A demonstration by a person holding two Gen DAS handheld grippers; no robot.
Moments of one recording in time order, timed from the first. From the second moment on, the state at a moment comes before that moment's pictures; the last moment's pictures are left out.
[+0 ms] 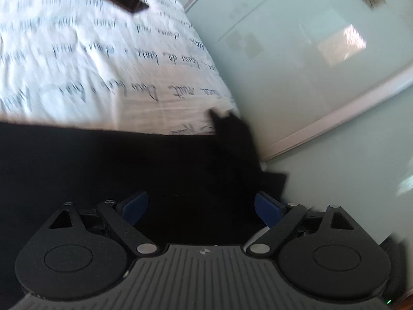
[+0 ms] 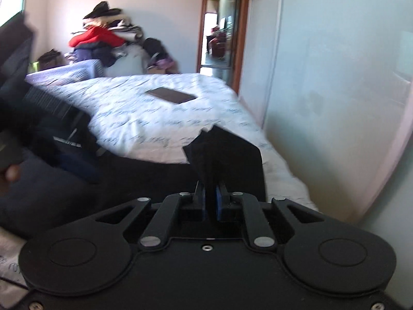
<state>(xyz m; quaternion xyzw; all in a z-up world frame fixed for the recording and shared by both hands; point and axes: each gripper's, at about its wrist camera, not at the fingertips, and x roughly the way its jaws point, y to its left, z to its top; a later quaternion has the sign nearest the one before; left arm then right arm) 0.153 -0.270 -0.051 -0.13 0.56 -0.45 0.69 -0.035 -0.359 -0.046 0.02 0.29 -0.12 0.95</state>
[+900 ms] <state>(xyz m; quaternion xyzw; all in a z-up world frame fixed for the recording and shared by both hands) 0.155 -0.243 -0.023 -0.07 0.48 -0.39 0.78 -0.030 -0.281 -0.038 -0.11 0.27 -0.01 0.96</state>
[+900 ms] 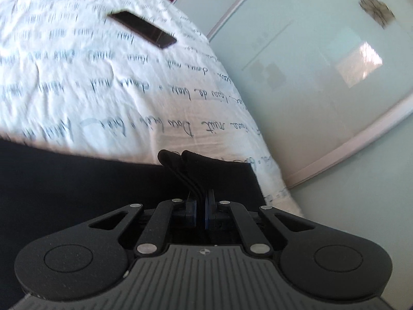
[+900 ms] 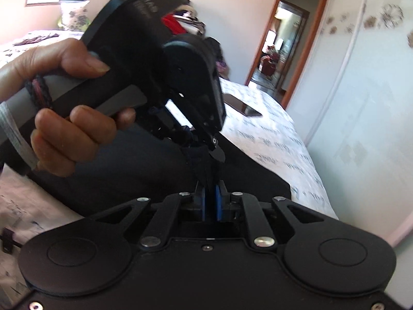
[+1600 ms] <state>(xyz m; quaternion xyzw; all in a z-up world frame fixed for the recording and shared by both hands) 0.147 -0.159 -0.040 0.05 0.40 -0.28 0.87 -0.008 -0.181 -0.055 -0.16 0.28 0.11 0.94</state>
